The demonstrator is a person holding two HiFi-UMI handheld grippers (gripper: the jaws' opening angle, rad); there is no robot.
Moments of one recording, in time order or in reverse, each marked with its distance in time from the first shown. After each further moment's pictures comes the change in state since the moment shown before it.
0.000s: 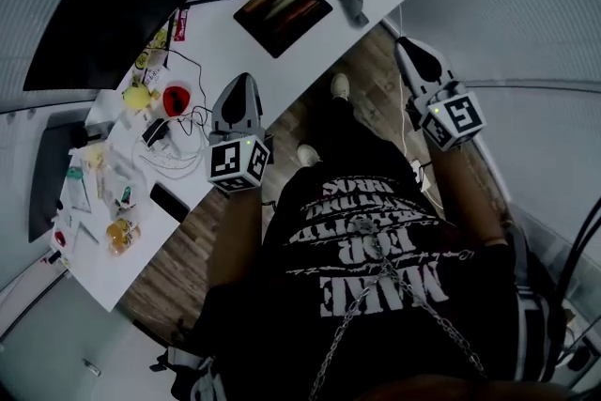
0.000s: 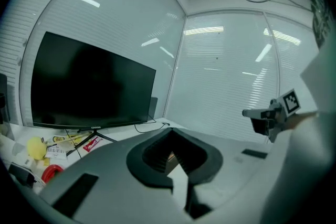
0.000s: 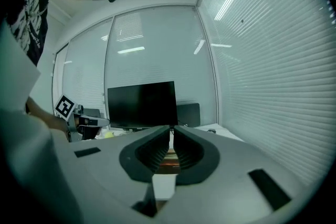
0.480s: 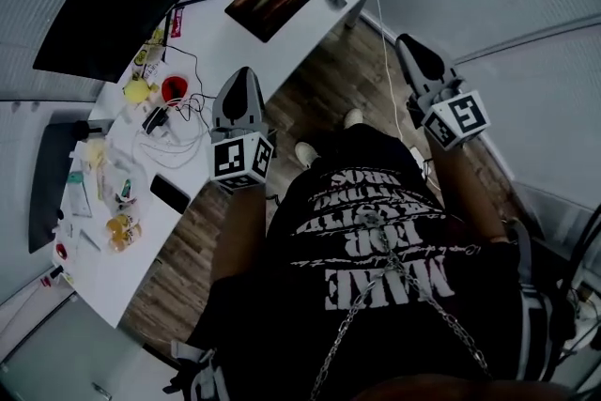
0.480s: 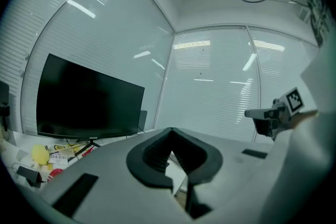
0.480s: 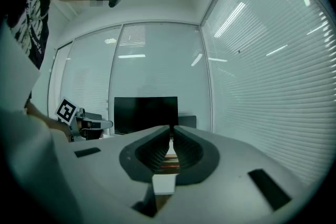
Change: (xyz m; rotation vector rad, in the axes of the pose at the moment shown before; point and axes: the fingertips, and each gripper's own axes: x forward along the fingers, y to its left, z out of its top) left arm -0.097 -0.053 0.029 0.041 -0.127 -0.093; right arm -0.120 0.076 0.040 -0.059 -0.103 -0.099
